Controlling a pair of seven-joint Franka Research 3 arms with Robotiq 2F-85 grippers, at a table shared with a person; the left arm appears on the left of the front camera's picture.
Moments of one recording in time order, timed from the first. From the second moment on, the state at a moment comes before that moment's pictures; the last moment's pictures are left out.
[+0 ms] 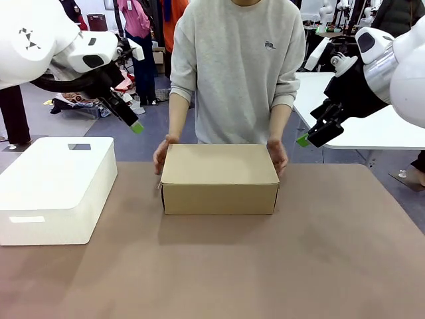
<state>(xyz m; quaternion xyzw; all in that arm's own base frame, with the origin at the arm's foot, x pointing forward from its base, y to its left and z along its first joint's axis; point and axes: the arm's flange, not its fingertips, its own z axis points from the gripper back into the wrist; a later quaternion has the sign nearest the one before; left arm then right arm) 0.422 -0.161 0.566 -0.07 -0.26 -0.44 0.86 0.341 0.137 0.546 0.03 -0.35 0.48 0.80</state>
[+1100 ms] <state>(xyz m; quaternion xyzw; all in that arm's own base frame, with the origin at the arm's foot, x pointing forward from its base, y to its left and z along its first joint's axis) 0.422 -0.162 0.579 -0.09 -0.30 -0.42 0.85 0.341 0.137 0.546 0.03 -0.35 0.48 0.80</state>
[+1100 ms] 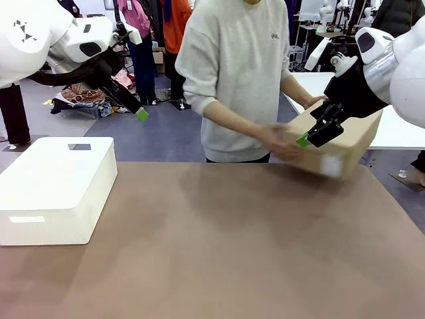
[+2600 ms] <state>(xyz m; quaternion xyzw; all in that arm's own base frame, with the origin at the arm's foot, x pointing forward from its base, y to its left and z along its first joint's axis) 0.422 -0.162 0.579 -0.09 -0.30 -0.42 0.85 0.341 0.137 0.546 0.03 -0.35 0.48 0.80</state>
